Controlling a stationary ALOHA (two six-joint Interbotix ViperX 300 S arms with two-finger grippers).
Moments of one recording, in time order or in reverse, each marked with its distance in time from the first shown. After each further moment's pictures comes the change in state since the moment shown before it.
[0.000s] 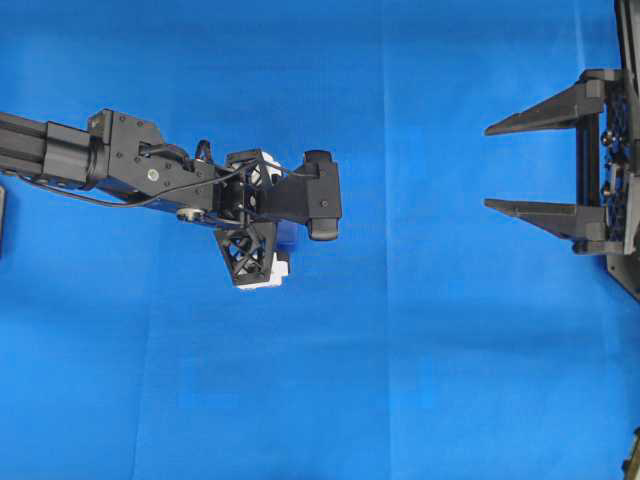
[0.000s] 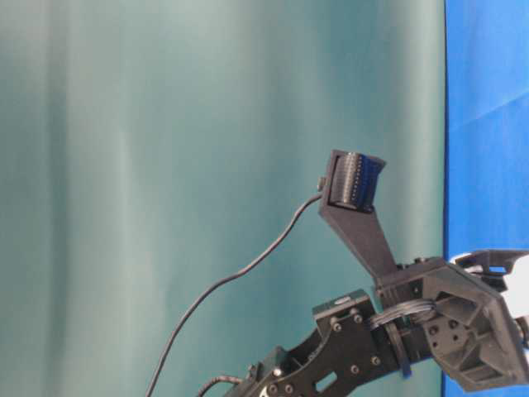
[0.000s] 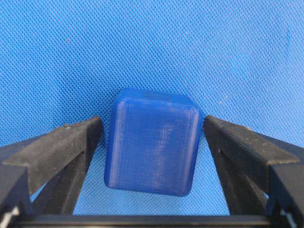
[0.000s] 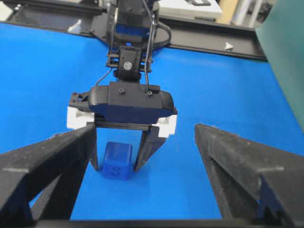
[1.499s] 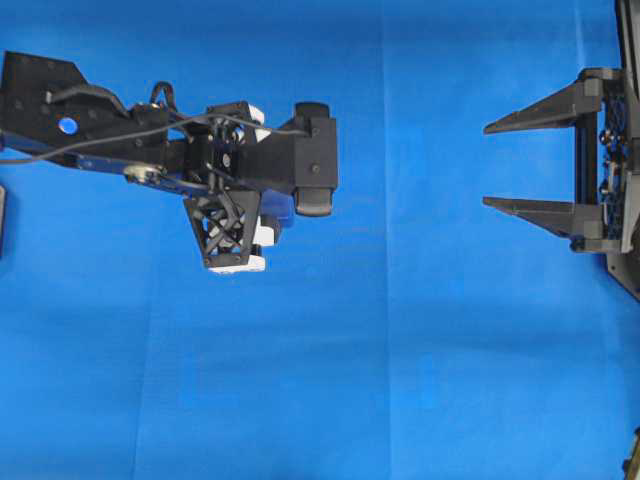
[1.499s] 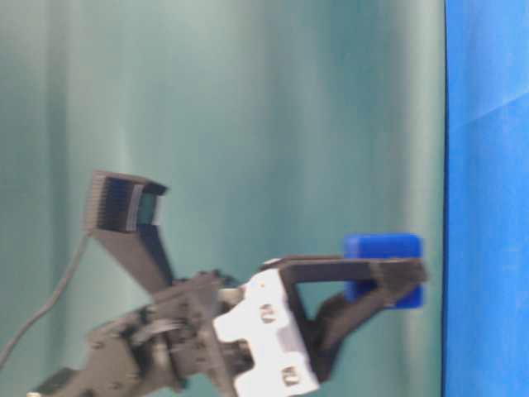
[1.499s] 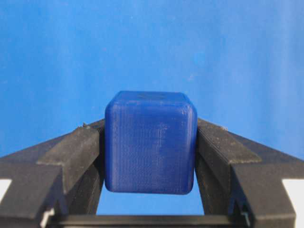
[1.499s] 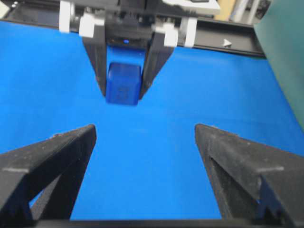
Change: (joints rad) left arm -0.008 -0.270 -0.166 0.014 0.396 0.046; right arm -0.006 0.006 -0.002 0.000 0.000 0.002
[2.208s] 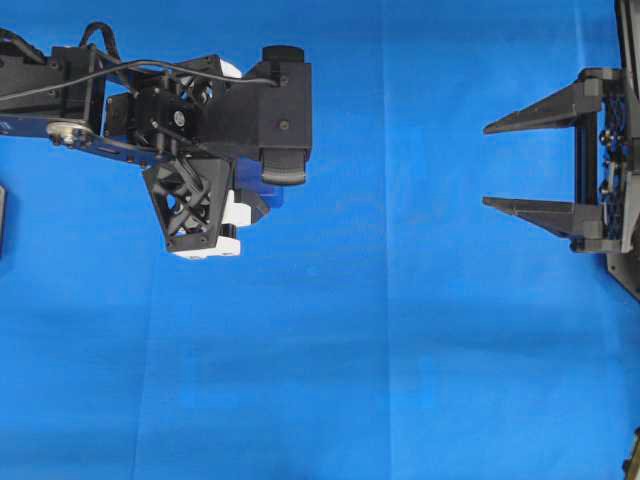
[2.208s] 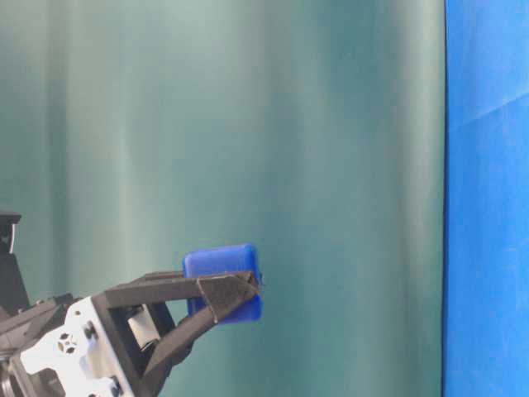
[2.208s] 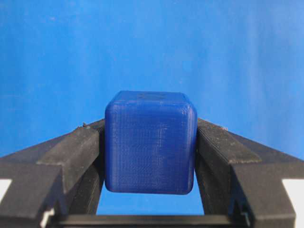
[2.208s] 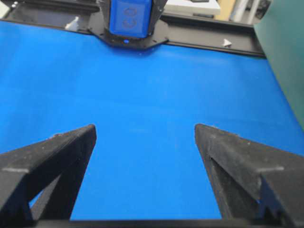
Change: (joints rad) left arm -0.003 -0.118 -0.118 0.000 0.169 0.000; right arm 0.002 0.000 0.000 0.000 0.002 0.000
